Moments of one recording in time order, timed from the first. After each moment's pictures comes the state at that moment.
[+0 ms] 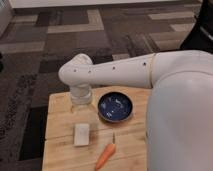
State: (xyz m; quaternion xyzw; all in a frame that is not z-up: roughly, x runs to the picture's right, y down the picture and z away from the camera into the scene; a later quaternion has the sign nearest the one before) arm -0.102 0.099 0.704 -0.26 0.23 0.64 0.68
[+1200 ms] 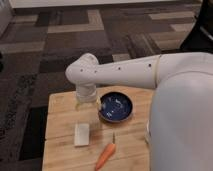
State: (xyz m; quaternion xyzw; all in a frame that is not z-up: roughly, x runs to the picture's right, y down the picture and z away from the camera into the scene) arm -0.075 0.087 0.727 -0.26 0.21 0.64 0.69
